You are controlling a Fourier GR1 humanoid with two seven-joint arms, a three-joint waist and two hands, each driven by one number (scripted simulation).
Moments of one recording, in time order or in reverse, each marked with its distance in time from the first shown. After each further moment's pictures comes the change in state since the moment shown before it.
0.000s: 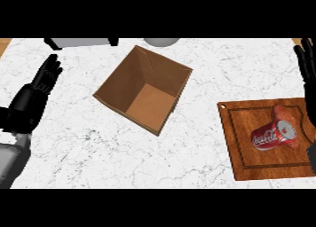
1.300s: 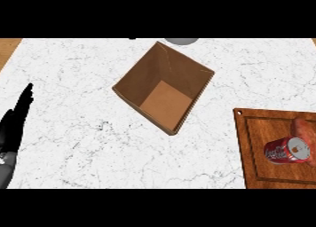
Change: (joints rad) left arm 0.137 0.051 0.022 0.151 -0.168 0.186 0.121; right arm 0.189 -0.518 0.002 0.556 0.178 0.639 -0.722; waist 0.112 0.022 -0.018
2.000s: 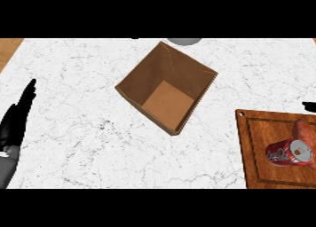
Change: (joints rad) left arm -0.048 -0.013 0.004 0.037 -0.029 -0.014 0.015; right arm -0.245 -0.103 0.339 0.216 0.426 -0.125 -0.144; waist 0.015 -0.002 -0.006
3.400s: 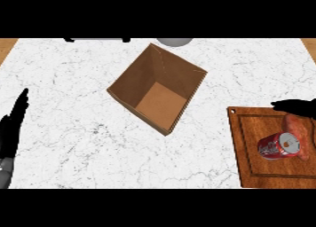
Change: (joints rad) left arm 0.103 -0.032 0.070 -0.079 -0.057 -0.007 0.019; right arm -0.219 0.161 0.174 0.253 0.161 -0.085 -0.107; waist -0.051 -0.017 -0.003
